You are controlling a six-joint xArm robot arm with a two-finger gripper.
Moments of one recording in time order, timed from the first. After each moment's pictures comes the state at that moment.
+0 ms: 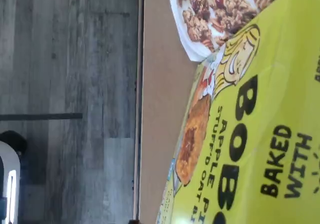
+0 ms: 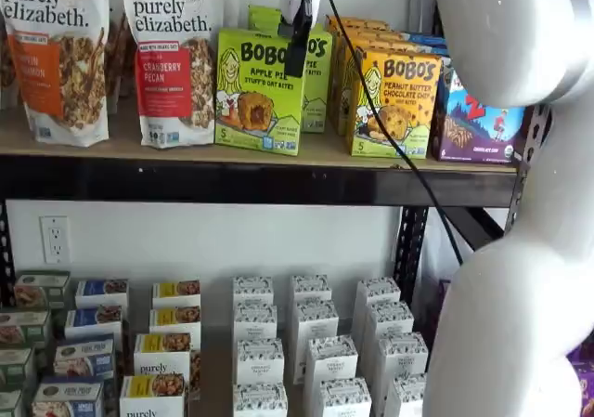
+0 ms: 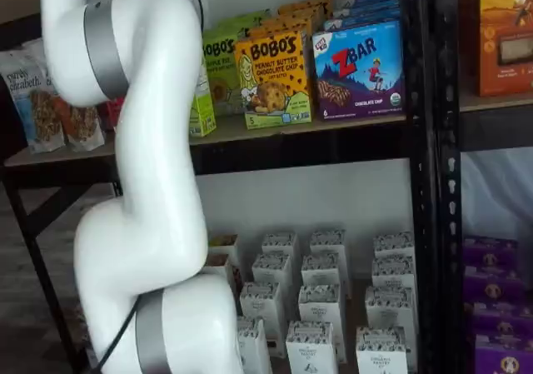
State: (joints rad) arm 0.35 0.04 -1.80 0.08 1.63 -1.20
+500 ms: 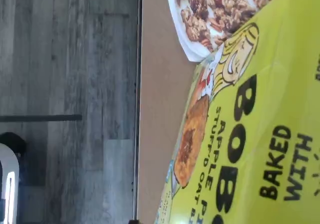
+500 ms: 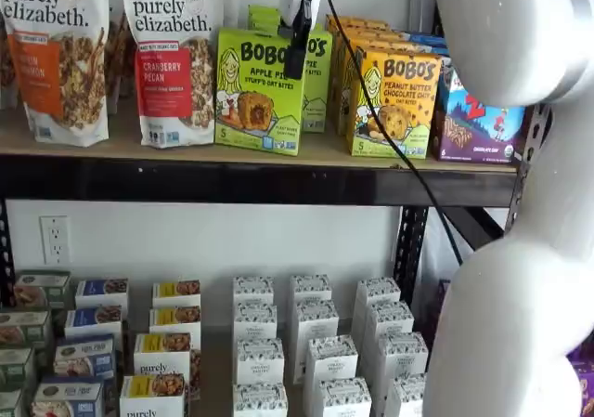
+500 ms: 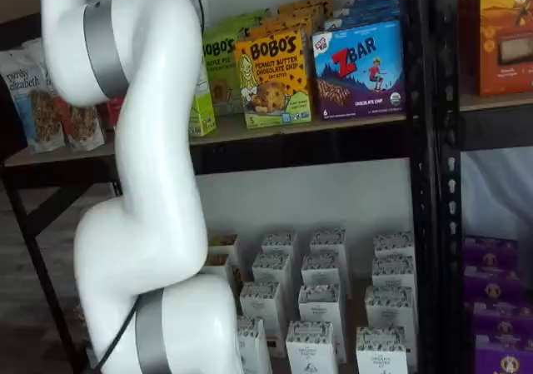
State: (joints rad) arm 0.35 0.04 -1.79 0.09 1.62 -1.20
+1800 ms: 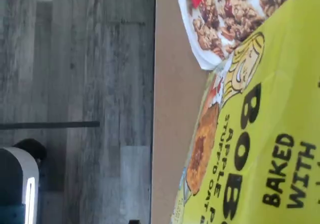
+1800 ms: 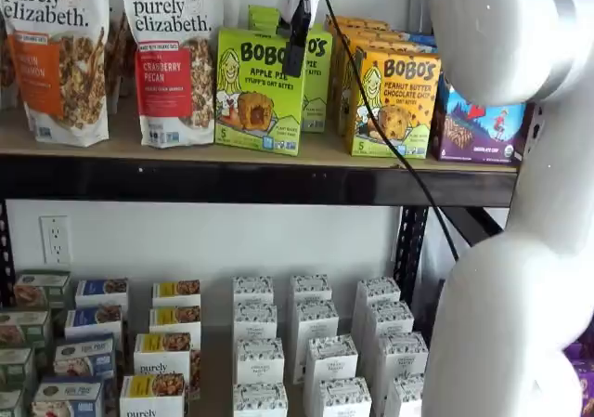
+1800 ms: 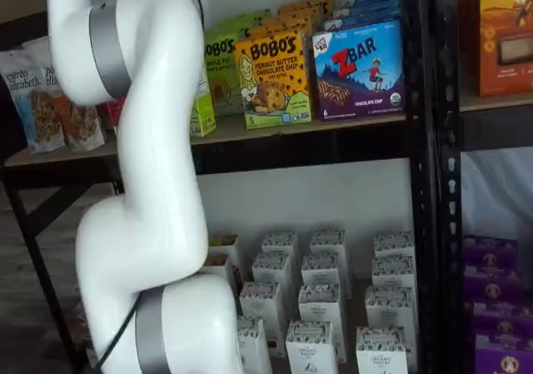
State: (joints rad) arm 0.34 0.09 -1.86 0.13 1.70 -1.20
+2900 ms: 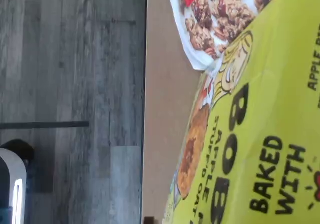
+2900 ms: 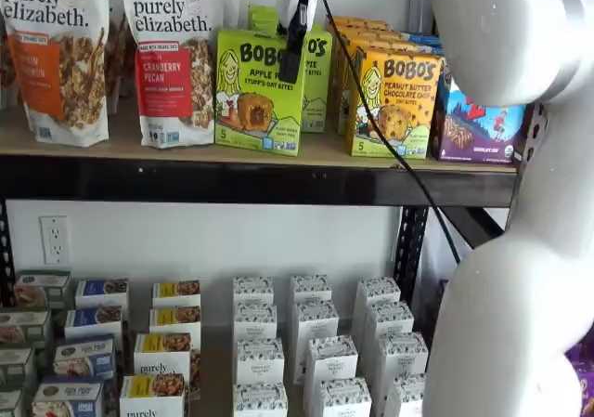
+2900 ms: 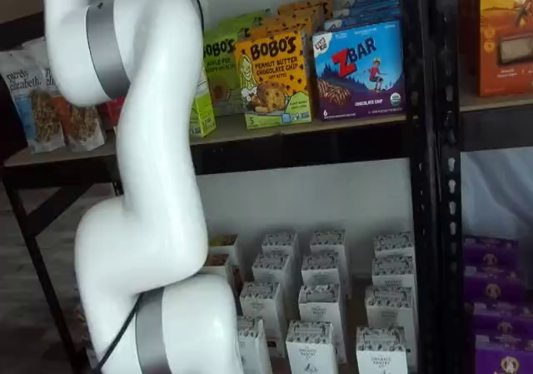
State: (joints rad) arm 0.35 0.06 -1.80 0.11 1.64 -1.20
